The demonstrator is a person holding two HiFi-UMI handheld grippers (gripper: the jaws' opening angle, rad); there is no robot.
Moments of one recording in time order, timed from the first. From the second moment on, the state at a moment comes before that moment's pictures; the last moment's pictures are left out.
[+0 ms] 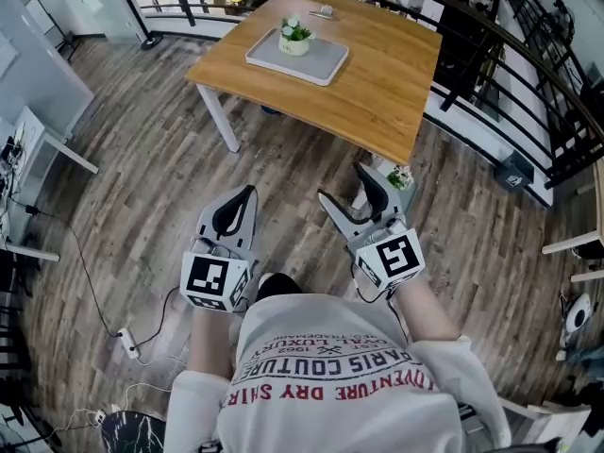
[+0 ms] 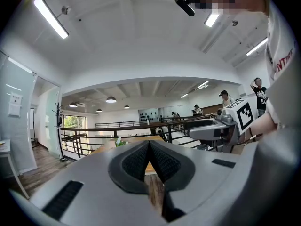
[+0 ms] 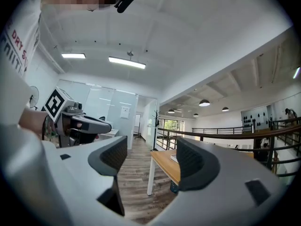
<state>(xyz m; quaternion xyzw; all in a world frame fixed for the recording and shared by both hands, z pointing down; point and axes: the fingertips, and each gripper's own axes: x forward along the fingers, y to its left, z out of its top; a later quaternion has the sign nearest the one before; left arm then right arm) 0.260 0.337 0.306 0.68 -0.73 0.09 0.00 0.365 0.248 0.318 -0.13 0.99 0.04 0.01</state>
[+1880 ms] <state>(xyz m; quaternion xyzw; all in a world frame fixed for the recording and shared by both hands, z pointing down) -0.139 -0.024 0.372 0.80 -0.59 0.10 0.06 0.001 -0.118 0.427 -0.29 0.94 -0.04 -0.17</state>
